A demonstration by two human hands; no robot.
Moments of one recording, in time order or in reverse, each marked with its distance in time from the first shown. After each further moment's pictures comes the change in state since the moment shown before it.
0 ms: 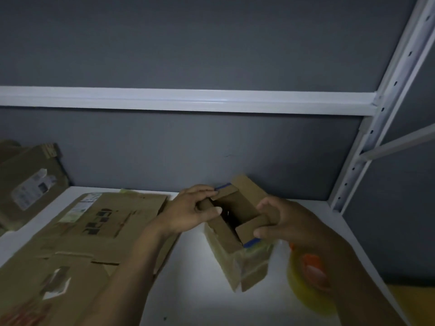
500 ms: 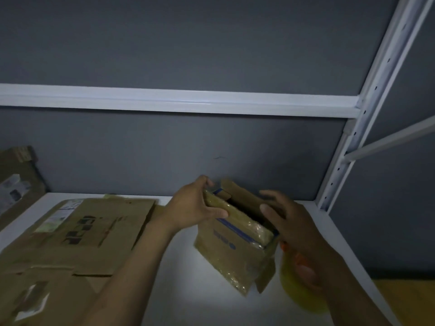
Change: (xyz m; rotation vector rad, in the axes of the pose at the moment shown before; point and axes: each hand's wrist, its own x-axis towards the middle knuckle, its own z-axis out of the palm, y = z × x) left_hand 0.029 0.016 0.009 0.076 0.065 0.054; right_hand -0.001 0.016 0.017 0.306 0.340 -0.075
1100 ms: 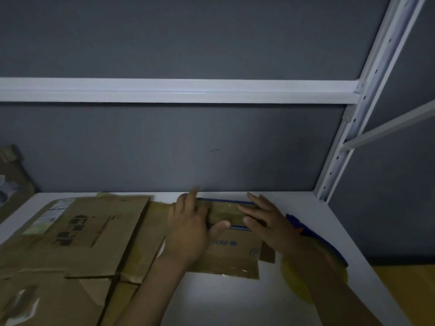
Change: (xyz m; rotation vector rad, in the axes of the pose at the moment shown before) left_hand -0.035 -0.018 0.062 0.511 0.250 0.046; right_hand 0.011 0.044 0.041 -0.204 -0.239 -0.020
